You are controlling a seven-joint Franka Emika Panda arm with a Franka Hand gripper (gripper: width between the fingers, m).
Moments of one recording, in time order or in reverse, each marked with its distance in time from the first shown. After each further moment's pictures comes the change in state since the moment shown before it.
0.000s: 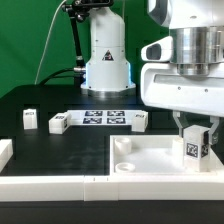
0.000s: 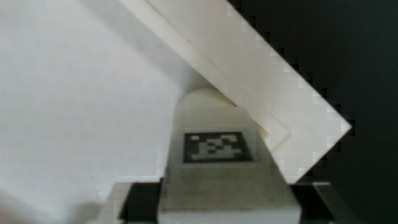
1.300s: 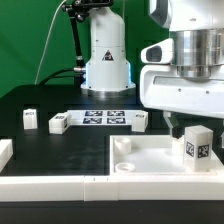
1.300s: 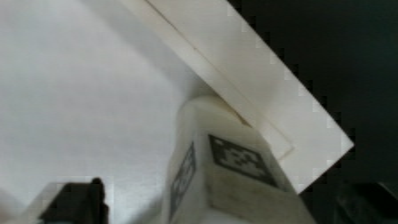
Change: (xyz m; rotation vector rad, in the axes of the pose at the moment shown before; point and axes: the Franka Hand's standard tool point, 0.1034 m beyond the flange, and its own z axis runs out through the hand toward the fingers) arm -0.003 0.001 0.003 -0.007 -0.012 -0.289
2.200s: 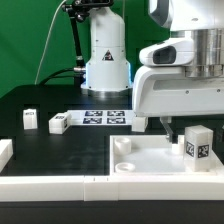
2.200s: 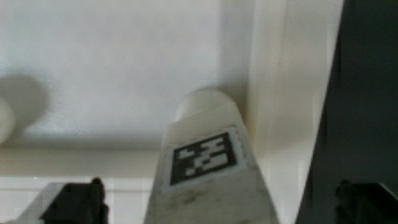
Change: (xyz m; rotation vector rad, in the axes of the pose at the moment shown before) arm 0.002 0.001 0.000 -0.019 0.006 -0.758
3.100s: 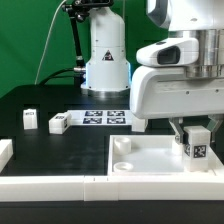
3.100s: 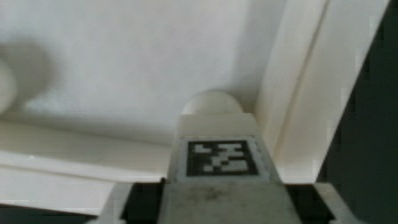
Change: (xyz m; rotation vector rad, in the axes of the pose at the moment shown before) arm 0.000 0.003 0.001 -0.006 0.012 0.046
